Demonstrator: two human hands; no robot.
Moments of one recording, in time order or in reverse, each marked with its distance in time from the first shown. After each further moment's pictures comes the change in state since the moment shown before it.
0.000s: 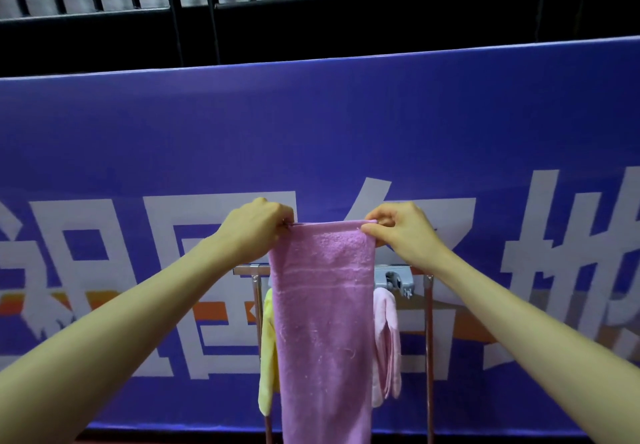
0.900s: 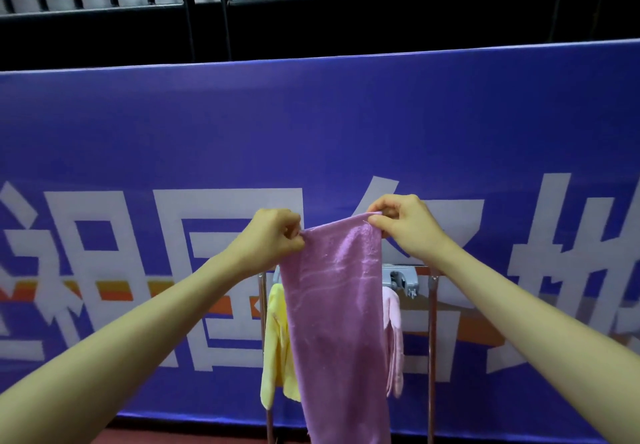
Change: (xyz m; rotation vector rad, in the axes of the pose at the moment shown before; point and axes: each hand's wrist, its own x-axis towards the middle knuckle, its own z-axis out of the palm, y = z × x) left_hand -0.017 0.011 0.016 -0.447 0.064 -0.060; right_hand 0.009 -0.001 0.000 -0.024 -0.021 -0.010
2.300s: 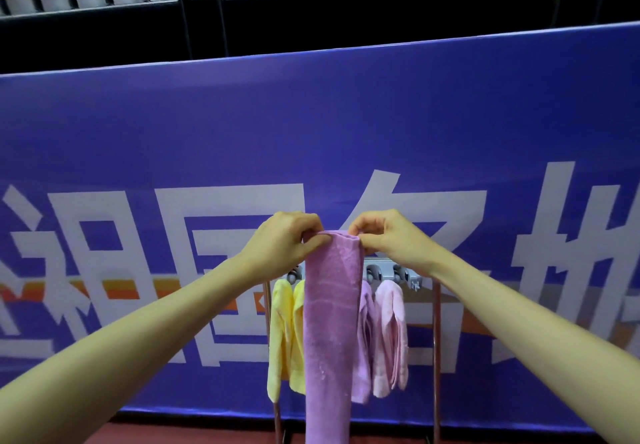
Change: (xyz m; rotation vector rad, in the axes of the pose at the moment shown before) left_hand -0.005 0.009 0.014 0.095 0.015 0.228; right_hand -0.017 -0.005 0.019 0.246 -0.298 0.066
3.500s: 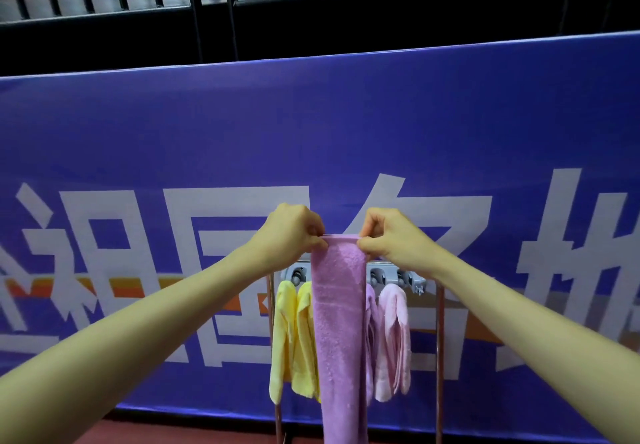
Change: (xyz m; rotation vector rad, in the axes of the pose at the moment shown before) left_hand 0.009 0.014 -0.015 0.039 -0.100 -0.214; right_hand 0.000 -0.007 0.004 -0.168 0.109 0.039
